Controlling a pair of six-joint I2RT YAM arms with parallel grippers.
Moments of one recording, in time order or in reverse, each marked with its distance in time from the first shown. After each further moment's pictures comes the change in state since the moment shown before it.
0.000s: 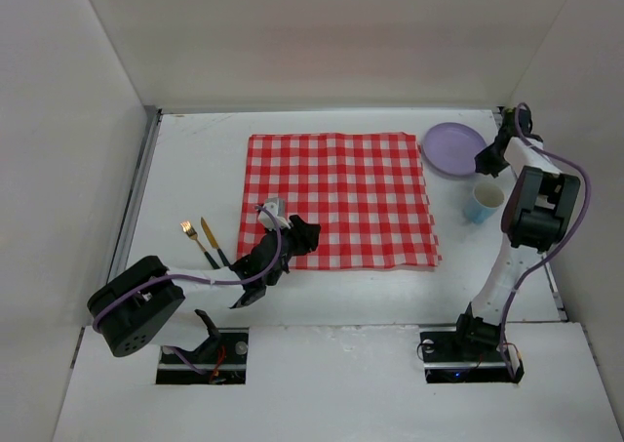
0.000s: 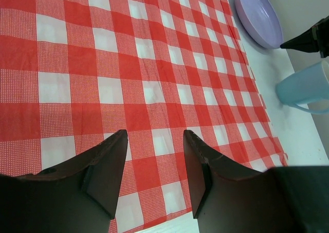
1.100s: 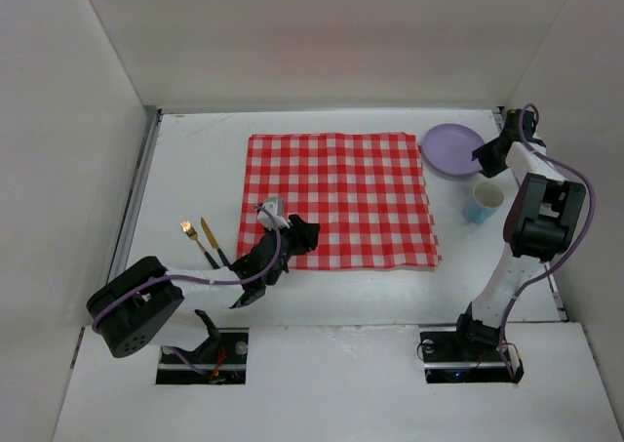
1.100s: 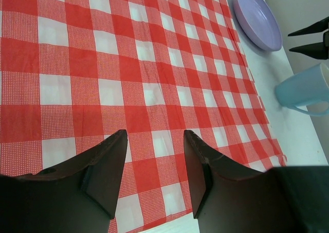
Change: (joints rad) left arm 0.005 -0.005 0.000 0.000 0.000 0.000; right arm 0.001 -0.135 -0.145 0.117 -0.033 0.124
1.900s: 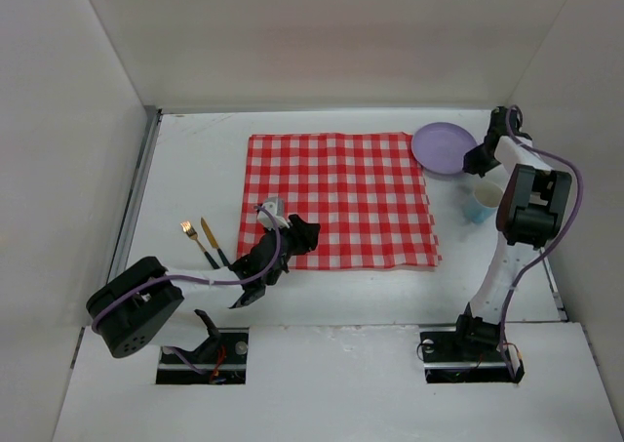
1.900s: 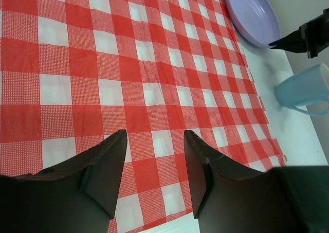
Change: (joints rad) left arm 0.000 -0.001 0.000 0.000 0.000 0.000; right arm 0.048 0.149 0.121 -0.104 0.023 0.036
